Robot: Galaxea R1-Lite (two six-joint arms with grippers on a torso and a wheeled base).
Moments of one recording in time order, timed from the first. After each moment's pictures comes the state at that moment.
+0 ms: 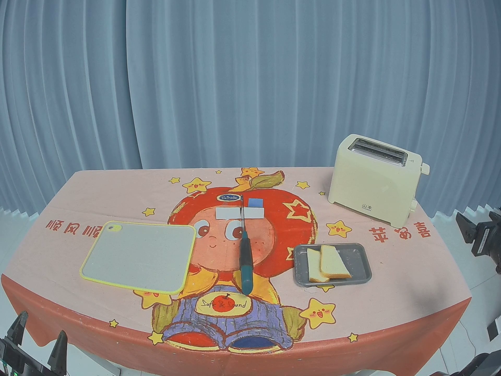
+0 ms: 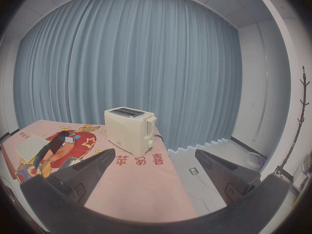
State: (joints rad) left arm 0.00 0.06 -0.02 0.00 0.00 0.00; right arm 0.13 1.03 -0.34 -0.44 -0.34 0.00
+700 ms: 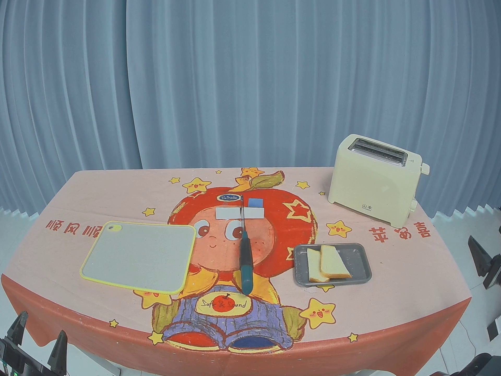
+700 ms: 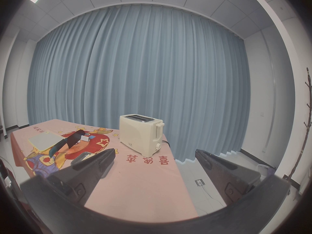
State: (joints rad) left arm 0.00 0.06 -0.02 0.00 0.00 0.00; right arm 0.13 0.75 -0.18 -0.43 -0.21 -0.07
